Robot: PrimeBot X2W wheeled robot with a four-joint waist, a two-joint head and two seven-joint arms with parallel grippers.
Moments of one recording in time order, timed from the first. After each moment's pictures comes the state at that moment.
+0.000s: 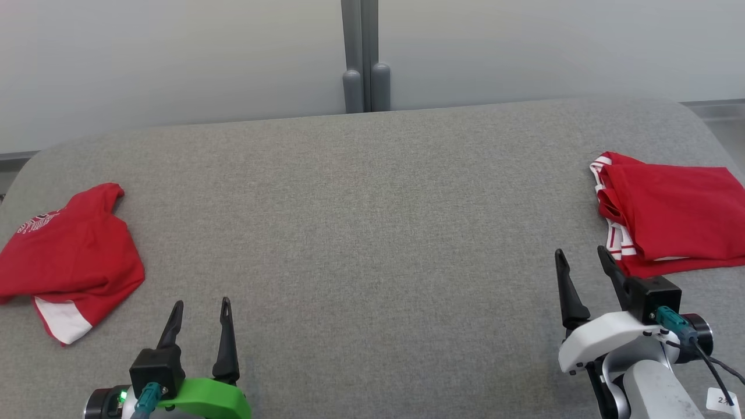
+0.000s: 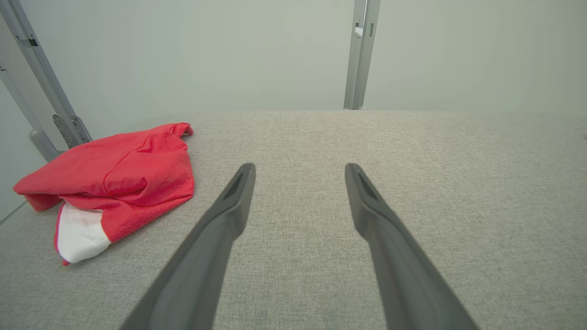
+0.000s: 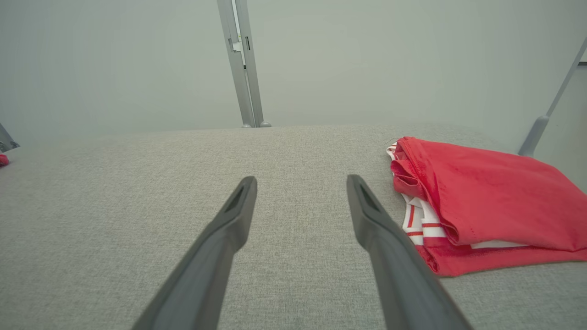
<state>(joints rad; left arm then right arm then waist) -0.03 0.05 -0.06 0.32 -0.13 -0.01 -0.26 -0.19 -0.07 0.00 0.43 0.12 0.13 -0.26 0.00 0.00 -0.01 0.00</state>
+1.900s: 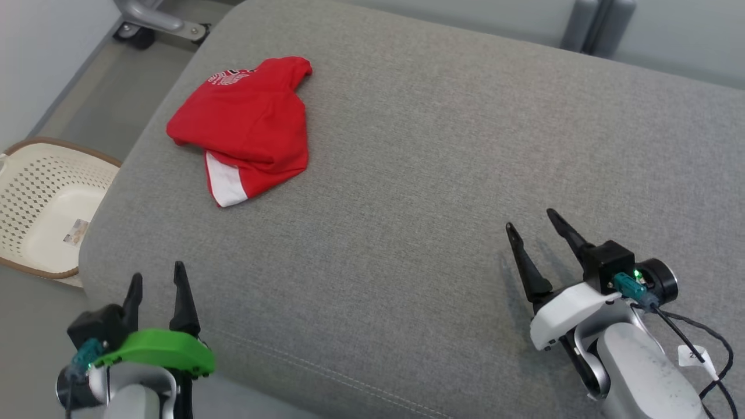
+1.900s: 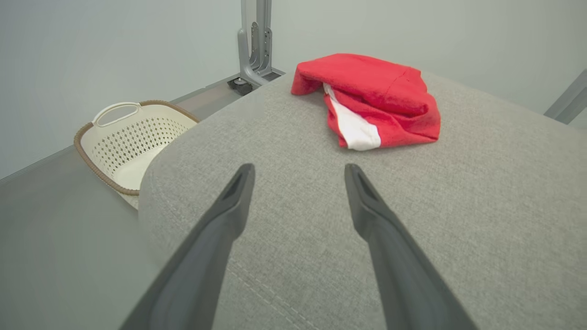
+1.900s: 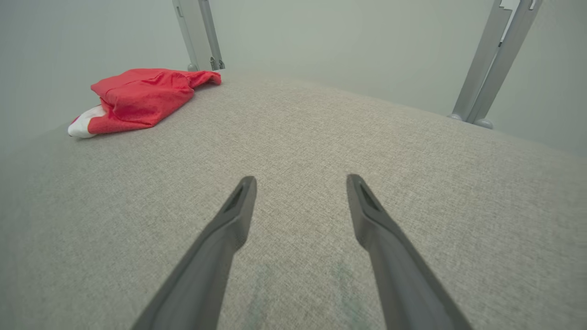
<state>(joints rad) -0.19 0.05 0.07 0.51 -0.31 -0.06 -0.26 -0.29 -0.15 0.24 0.43 0.15 0.13 -0.26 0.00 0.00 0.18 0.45</state>
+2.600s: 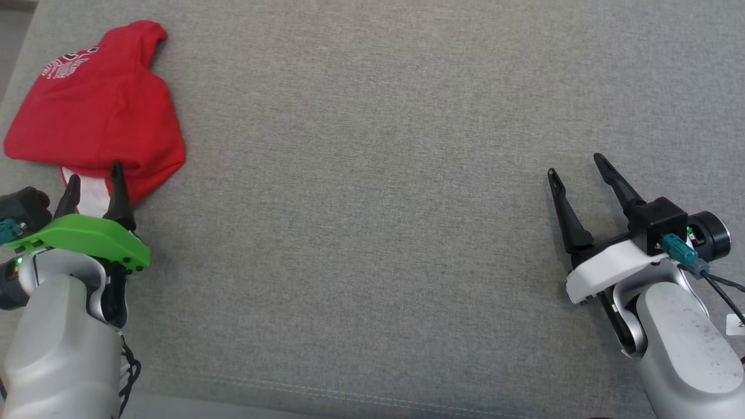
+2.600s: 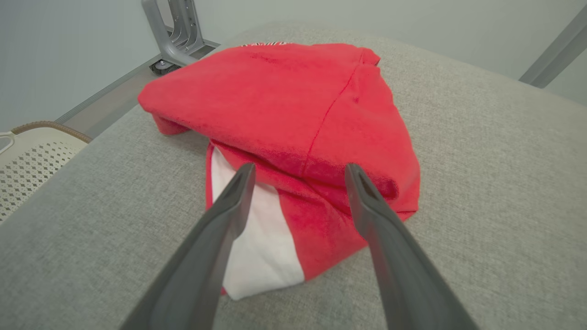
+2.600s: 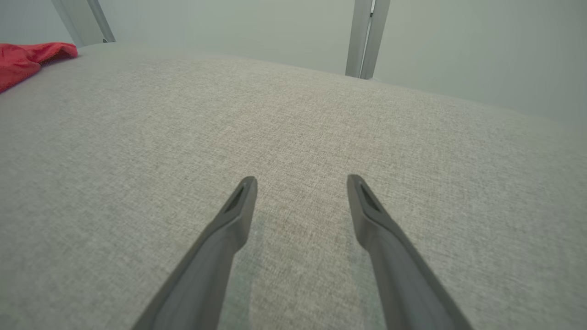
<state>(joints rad) -0.66 0.22 0.02 0.91 -0.45 -0.13 -0.23 -0.37 -0.24 0.18 0.35 0.13 0.13 -0.26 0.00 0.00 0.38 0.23</state>
